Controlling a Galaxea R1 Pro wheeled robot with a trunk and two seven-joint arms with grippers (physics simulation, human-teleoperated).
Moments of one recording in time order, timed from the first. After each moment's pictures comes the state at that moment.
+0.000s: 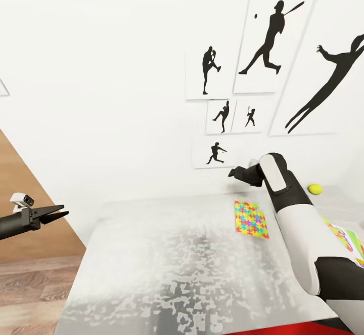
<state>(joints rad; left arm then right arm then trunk) -0.61 0.79 -0.10 -0.86 0.84 0.79 -1.31 -1.10 -0.06 0.00 -0.90 -0.78 1.04 -0.56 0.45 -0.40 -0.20</state>
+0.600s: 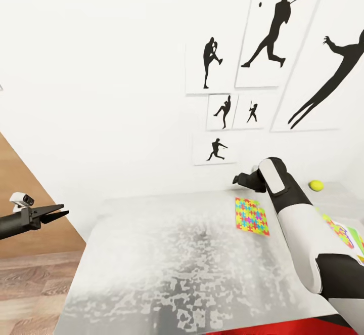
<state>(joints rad) -0.61 0.79 -0.10 -0.86 0.85 0.80 -1.32 -1.10 -0.08 0.01 -0.81 -0.73 1.04 -0.56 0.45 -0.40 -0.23</state>
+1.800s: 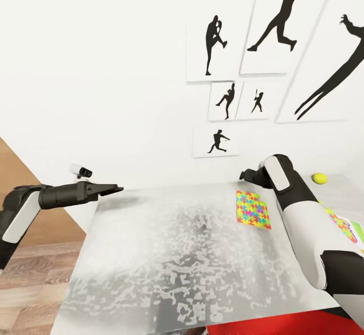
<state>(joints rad) -0.73 0.51 -0.12 -1.30 0.79 1.04 -1.17 -1.12 -0.11 0.00 -0.80 -0.70 1.00 -0.56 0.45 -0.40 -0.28</state>
